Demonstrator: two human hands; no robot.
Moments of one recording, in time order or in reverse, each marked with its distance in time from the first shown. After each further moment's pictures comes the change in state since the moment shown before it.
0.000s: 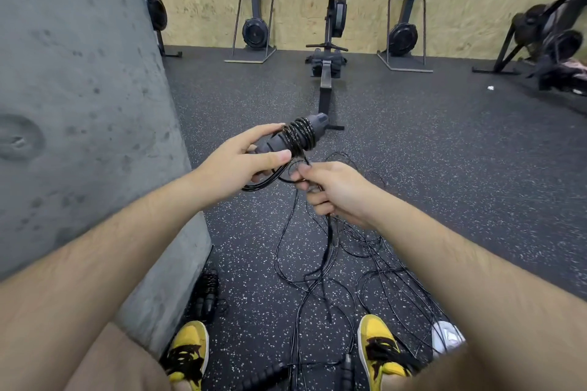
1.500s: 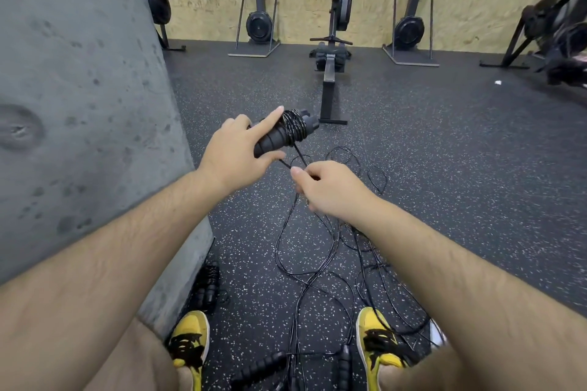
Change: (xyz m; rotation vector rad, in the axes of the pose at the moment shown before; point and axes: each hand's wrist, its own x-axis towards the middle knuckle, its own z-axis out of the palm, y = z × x) left_hand 0.032 -0.038 0.002 1.018 0.319 0.256; right_hand -0.007 0.010 0.004 -0.827 0.301 -0.183
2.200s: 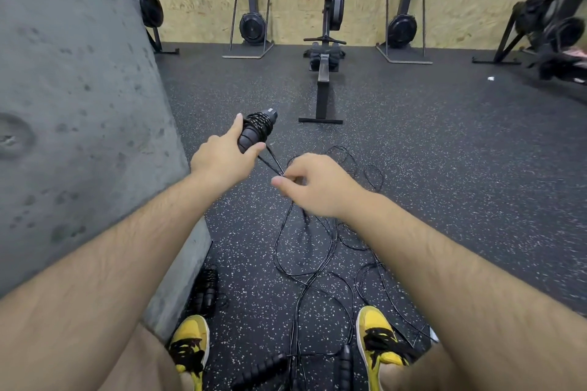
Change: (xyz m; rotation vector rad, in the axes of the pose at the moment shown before) left_hand 0.011 -0.011 0.014 0.013 -0.210 -0.503; right_hand 0.015 0.004 0.003 -0.193 0.033 -0.391
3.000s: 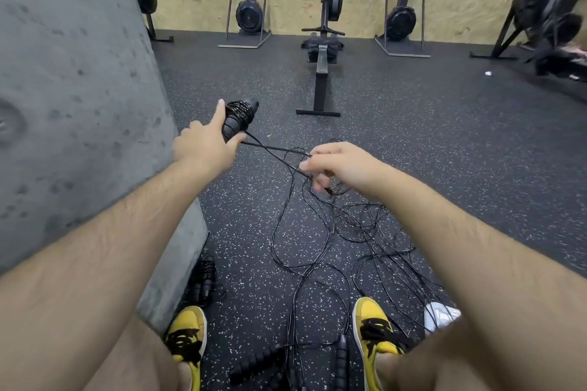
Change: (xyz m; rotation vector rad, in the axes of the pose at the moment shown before) left_hand 0.013 -0.022 -0.001 0.169 0.039 -0.049; right_hand -0.006 0.023 -0.030 0.570 -0.255 0.356
